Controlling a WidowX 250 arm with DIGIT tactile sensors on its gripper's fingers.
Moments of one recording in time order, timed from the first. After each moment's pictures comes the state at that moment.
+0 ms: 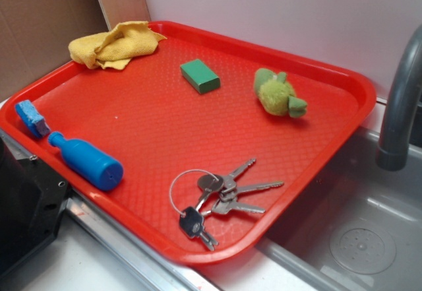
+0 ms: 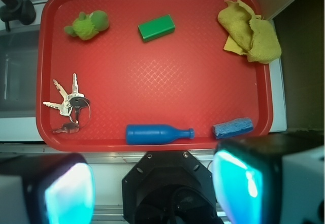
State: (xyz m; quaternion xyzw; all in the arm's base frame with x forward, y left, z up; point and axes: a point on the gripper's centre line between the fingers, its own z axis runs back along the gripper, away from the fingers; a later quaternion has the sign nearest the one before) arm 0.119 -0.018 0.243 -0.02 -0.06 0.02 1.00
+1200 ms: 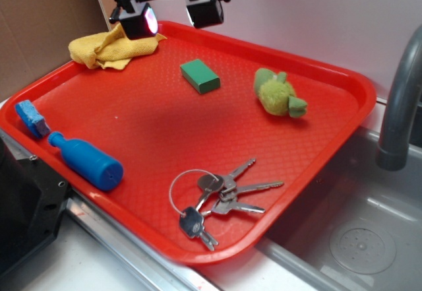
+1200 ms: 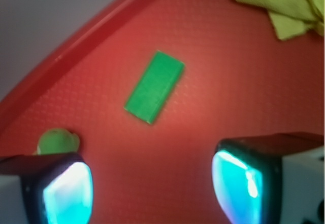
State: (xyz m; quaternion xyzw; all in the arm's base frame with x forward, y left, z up) arm 0.260 -0.016 0.116 -0.05 -0.07 0.34 0.94
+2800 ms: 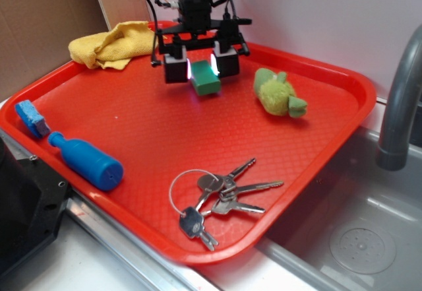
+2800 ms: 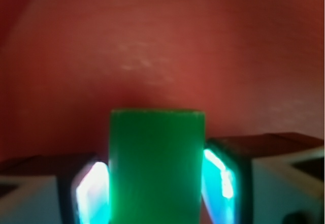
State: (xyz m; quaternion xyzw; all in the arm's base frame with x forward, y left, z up) arm 0.284 0.001 0.034 0.03 0.10 0.49 0.87
